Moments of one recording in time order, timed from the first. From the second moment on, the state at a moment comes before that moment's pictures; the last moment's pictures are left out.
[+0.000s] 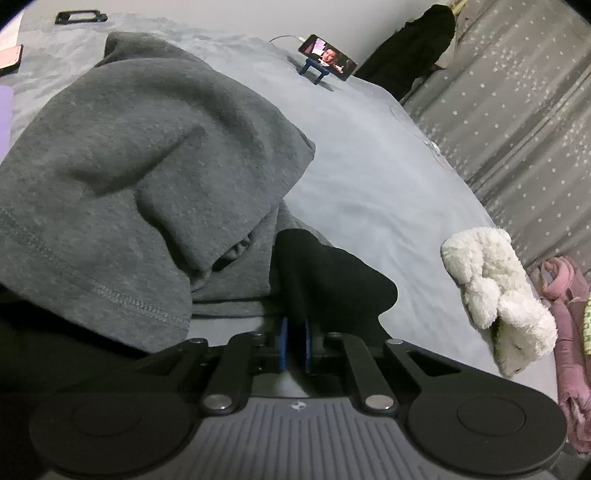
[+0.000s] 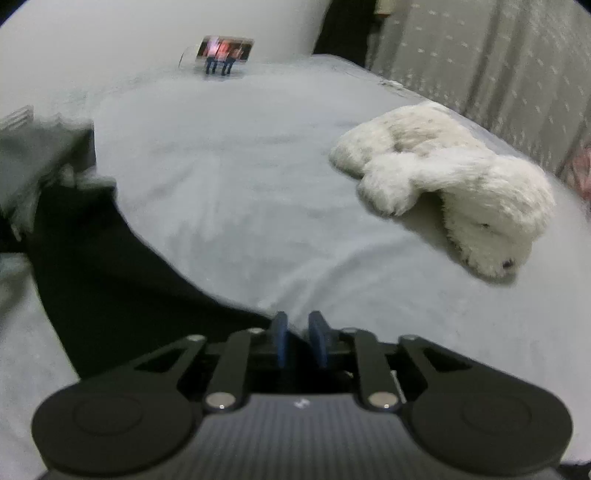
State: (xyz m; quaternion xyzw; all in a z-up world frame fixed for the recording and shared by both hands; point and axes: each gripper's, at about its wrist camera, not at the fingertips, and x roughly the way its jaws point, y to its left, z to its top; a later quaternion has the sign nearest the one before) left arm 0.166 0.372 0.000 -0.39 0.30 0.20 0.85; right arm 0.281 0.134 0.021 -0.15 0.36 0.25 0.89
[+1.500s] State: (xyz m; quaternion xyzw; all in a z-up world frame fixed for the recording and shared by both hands) left arm 0.124 0.083 0.016 -0.02 0.45 -0.15 0.88; right arm -0.055 -0.081 0.022 -0.04 0.45 0.20 0.87
